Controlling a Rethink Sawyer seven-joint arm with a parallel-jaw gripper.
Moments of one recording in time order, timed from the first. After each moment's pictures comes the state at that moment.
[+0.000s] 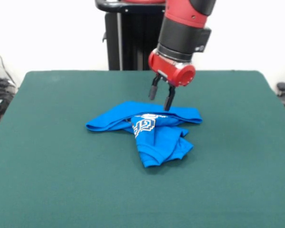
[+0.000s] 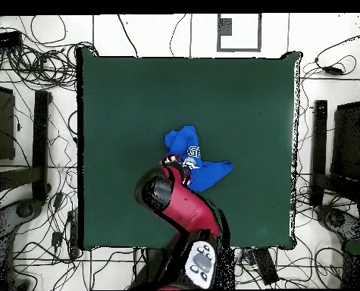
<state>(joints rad) 0.17 -0.52 -0.33 1.92 0.59 0.05 2.17</state>
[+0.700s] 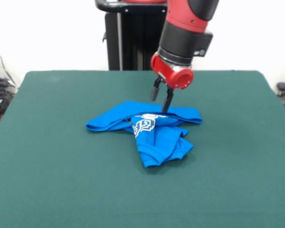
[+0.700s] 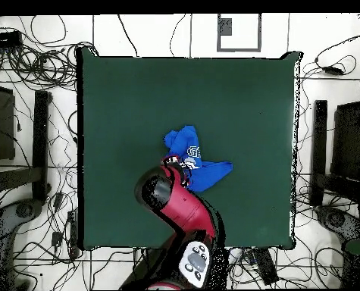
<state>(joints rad) 0.19 -0.48 -0.35 1.93 0.67 0.06 2.24</state>
